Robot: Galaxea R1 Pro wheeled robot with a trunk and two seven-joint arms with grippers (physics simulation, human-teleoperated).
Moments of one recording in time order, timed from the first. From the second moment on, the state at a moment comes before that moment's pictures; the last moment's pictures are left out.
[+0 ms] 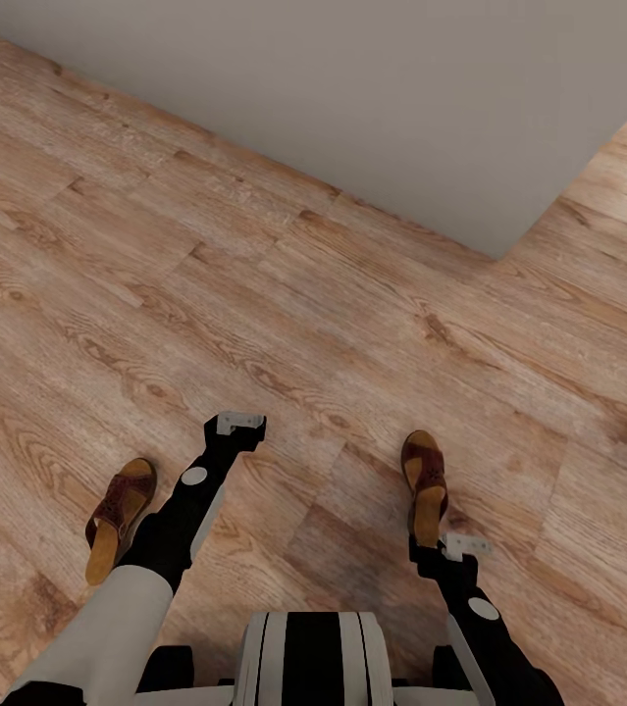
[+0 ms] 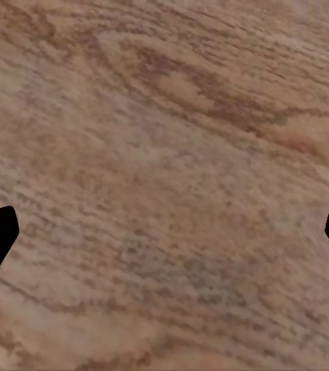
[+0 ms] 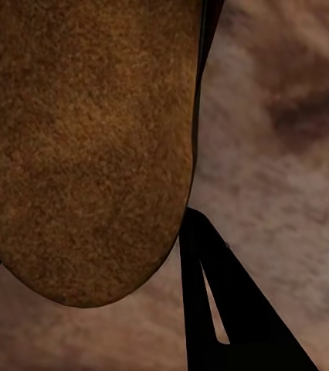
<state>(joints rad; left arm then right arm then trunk) -0.74 -0.09 -0.07 -0.85 -0.07 0.00 0.00 -0.34 0.01 0.00 -0.92 -0.10 0.05 -0.13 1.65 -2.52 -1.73</state>
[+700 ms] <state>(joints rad) -0.74 -0.09 -0.07 -0.85 -0.07 0.00 0.00 -0.34 0.01 0.00 -1.02 -0.10 0.12 -0.13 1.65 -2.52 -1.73</state>
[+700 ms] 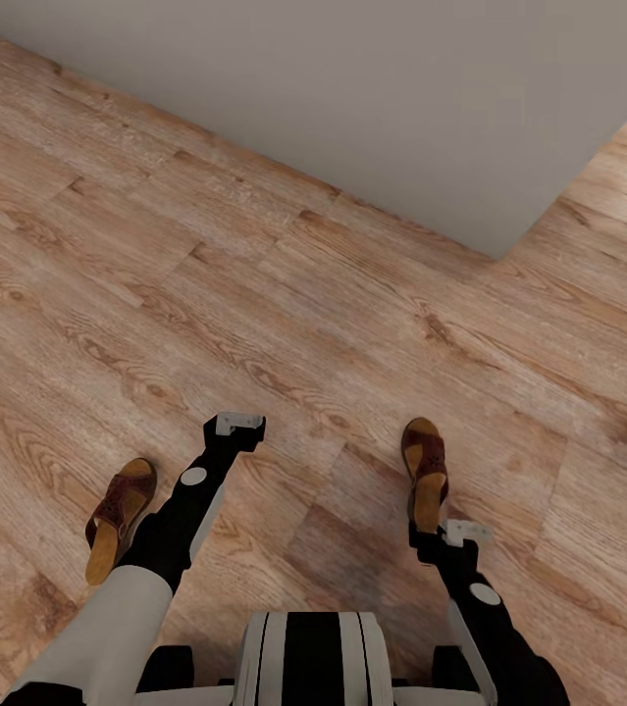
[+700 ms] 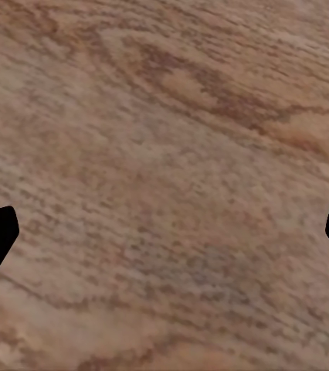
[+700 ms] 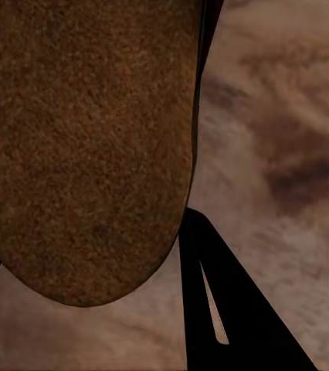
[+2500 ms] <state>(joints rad) -0.73 -0.10 -0.07 -0.85 -0.06 0.08 0.00 -0.33 0.01 0.00 -1.32 -0.09 0.21 -0.13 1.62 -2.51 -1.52</state>
